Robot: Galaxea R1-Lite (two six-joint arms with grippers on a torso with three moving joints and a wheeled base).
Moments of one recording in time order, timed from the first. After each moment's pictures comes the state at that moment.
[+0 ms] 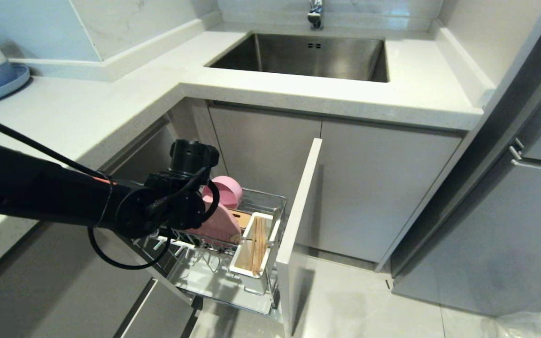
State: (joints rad) left arm -0.46 1.90 -1.13 -0.24 0.87 -1.60; right arm 0.00 0.00 0.00 0.00 -0.02 0.04
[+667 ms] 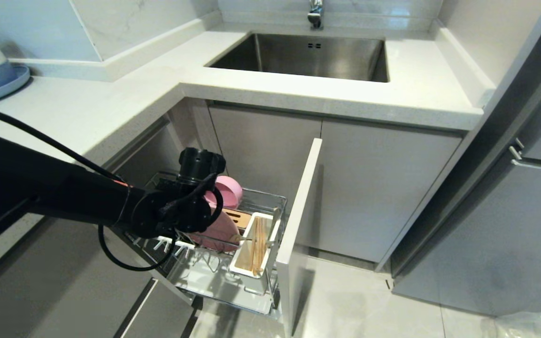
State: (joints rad) left arm -0.45 1.95 -1.14 -0.22 0.87 -1.60; right arm 0.00 0.00 0.00 0.00 -0.02 0.04
